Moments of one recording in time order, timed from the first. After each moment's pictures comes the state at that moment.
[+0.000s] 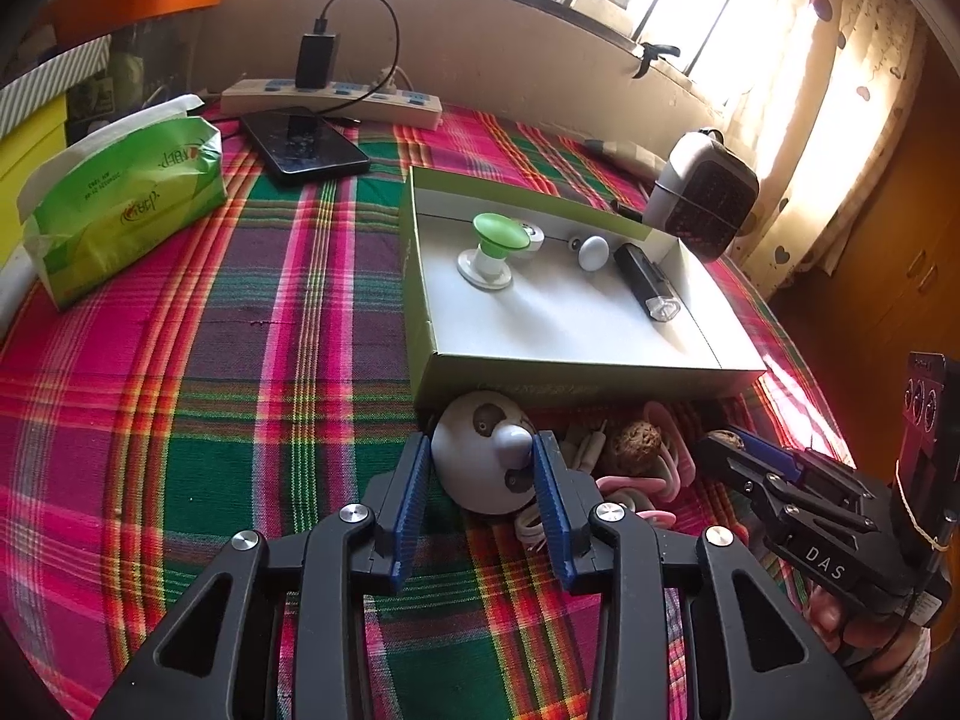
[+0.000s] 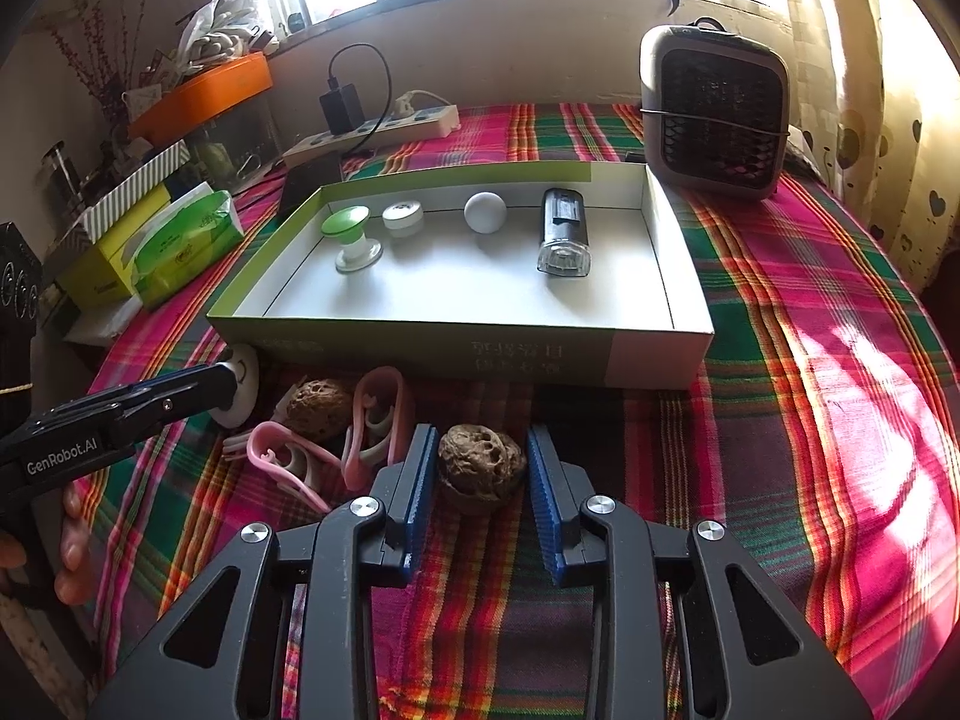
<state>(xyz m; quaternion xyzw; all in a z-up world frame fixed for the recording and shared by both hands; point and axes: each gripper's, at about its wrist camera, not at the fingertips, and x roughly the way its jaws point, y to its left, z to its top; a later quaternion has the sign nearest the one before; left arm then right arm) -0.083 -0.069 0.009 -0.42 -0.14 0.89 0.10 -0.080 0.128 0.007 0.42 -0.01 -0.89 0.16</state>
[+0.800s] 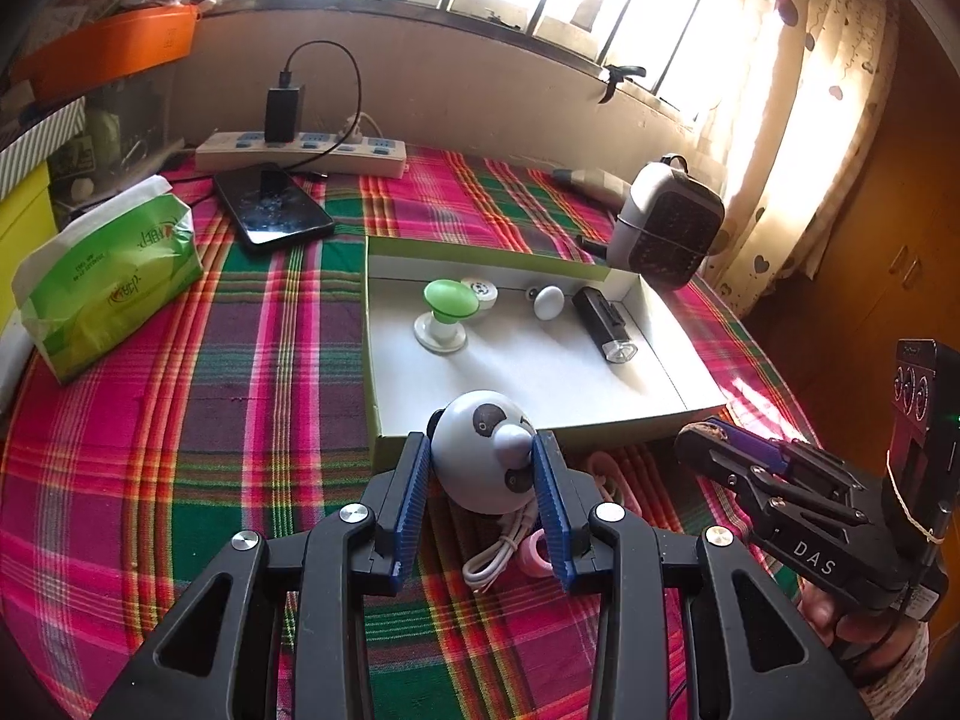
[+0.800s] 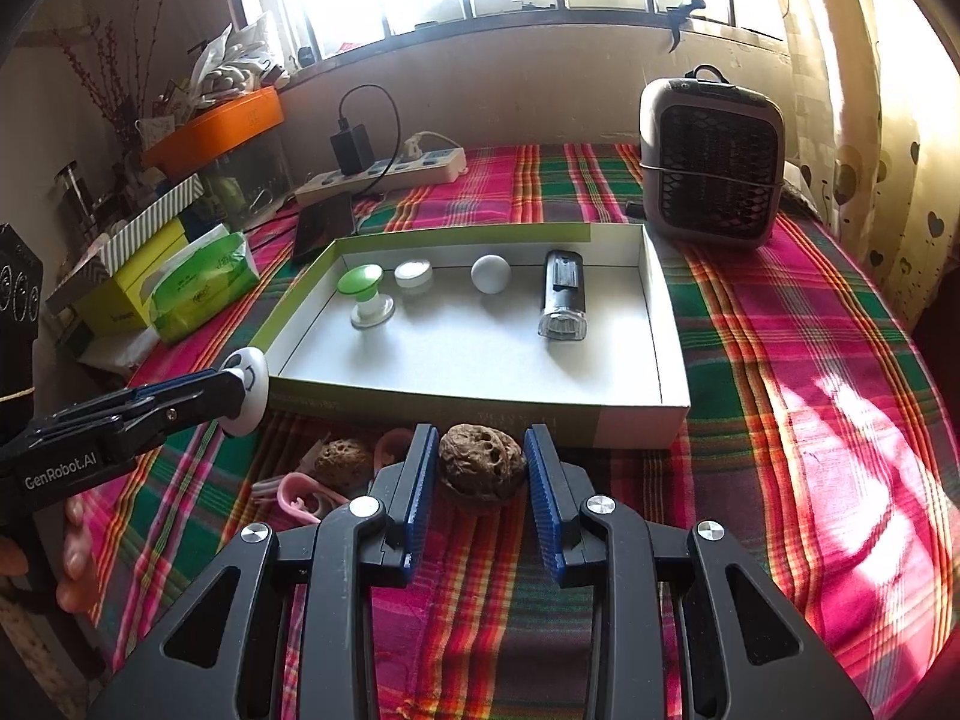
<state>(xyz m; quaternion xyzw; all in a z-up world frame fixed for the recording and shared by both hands) -0.090 -0.055 0.044 -0.39 -0.12 0.90 0.12 -0.087 0.130 0.036 0.38 -0.01 -0.91 0.17</state>
